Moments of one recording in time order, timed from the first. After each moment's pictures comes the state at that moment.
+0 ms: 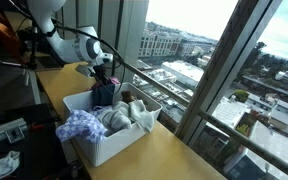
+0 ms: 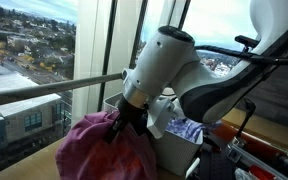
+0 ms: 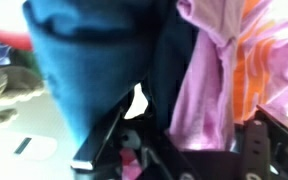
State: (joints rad) arm 0.43 0.51 -0.07 -2.03 -0.64 2.79 0.73
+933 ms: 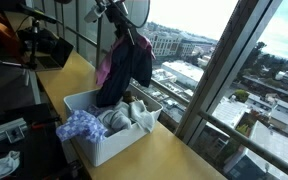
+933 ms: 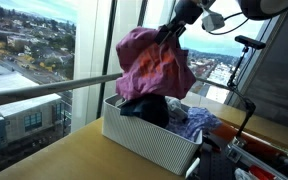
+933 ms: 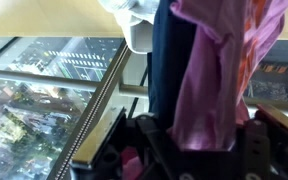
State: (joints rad) arm 0.19 -0.10 -0.03 -2.17 -0.67 2.48 0.60
